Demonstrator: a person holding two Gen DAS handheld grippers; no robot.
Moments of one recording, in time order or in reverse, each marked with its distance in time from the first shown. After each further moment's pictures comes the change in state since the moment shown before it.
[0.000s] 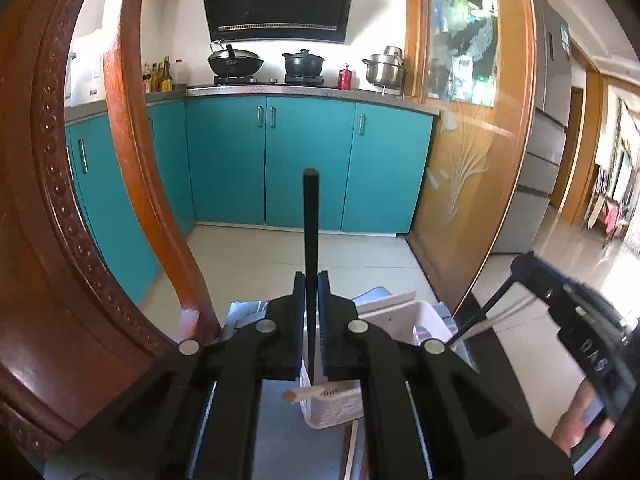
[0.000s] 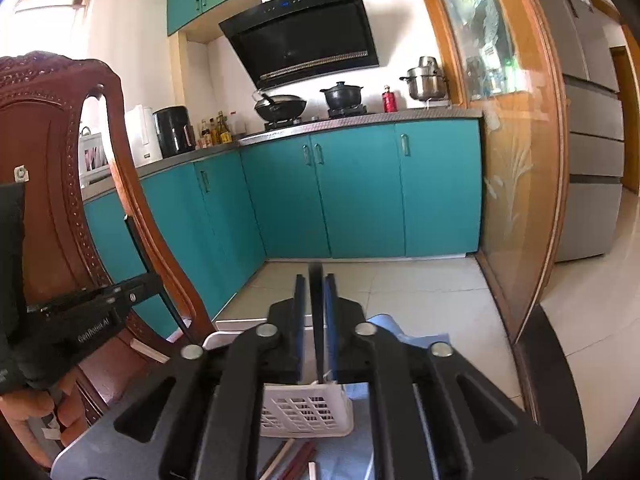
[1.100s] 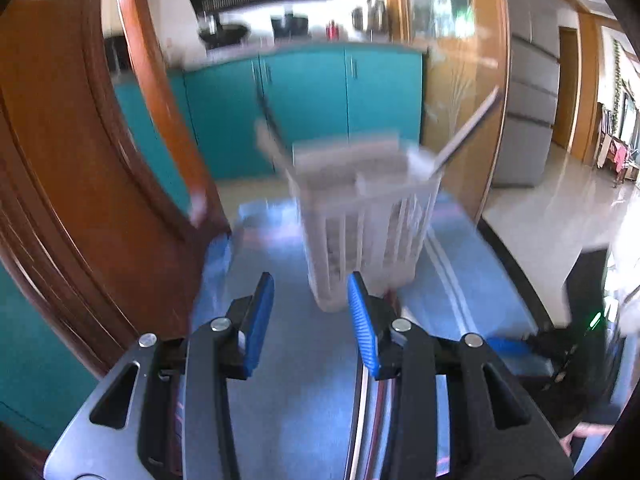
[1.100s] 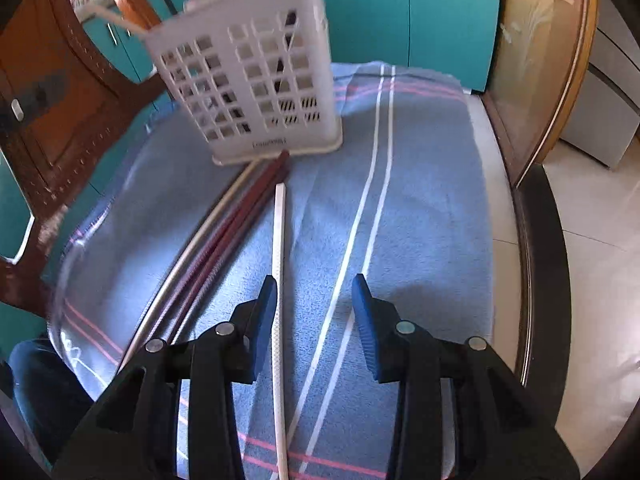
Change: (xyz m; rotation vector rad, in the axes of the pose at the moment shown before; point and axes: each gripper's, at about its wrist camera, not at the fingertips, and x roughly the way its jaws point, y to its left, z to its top) left arm -0.033 -0.014 -0.127 0.113 0.185 0.039; right arm 0.025 -0.014 -0.193 -0.054 0.652 -0.016
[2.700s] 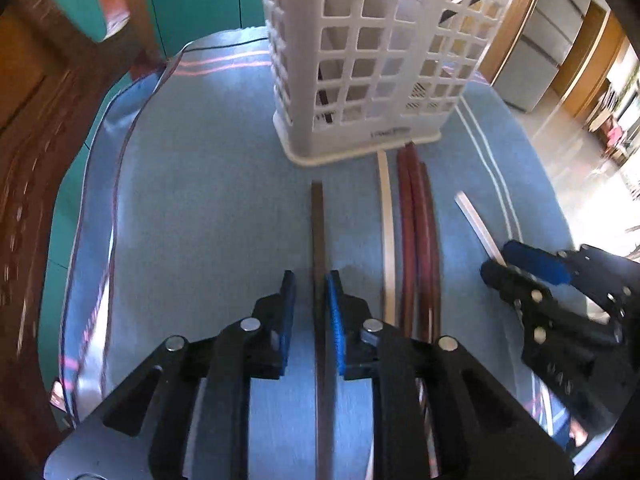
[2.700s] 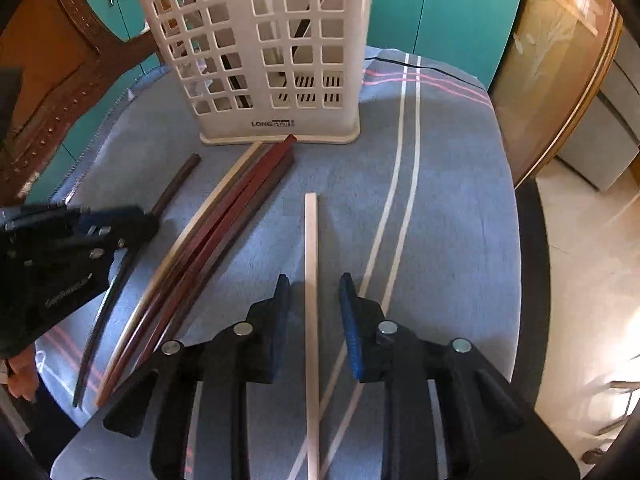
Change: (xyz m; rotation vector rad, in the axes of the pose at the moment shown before) left arm 0.108 0.003 -0.049 -0.036 0.426 -0.109; right arm 0.035 0.025 0.015 -0.091 0.073 -0.104
